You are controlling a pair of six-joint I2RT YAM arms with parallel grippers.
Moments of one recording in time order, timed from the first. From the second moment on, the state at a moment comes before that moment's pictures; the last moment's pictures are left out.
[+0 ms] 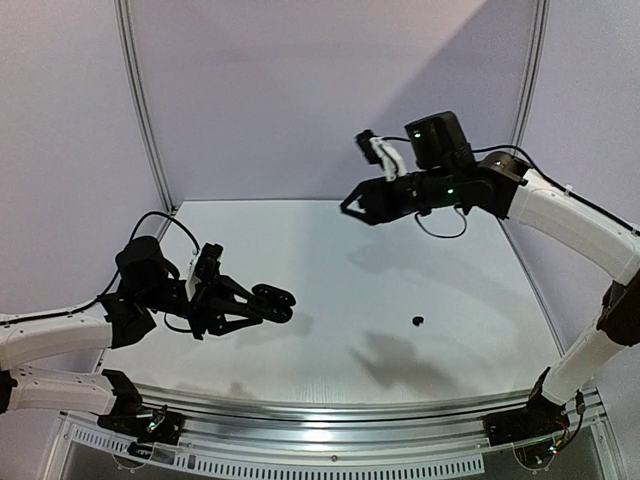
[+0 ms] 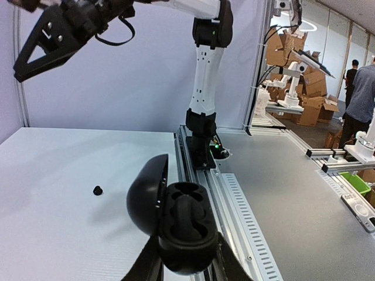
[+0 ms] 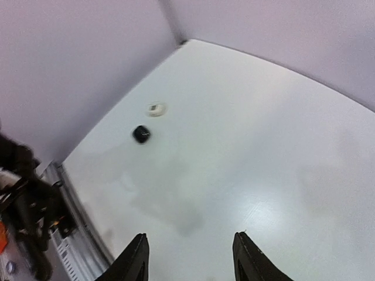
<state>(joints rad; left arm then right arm) -0.67 0.99 0.44 0.52 1.02 -0.07 0.83 1.59 1.63 -0.58 -0.15 0.29</state>
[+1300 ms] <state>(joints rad) -0.66 0.97 0.43 0.53 0.99 -0.07 0.57 1.95 1.39 -1.03 -0.02 0.43</state>
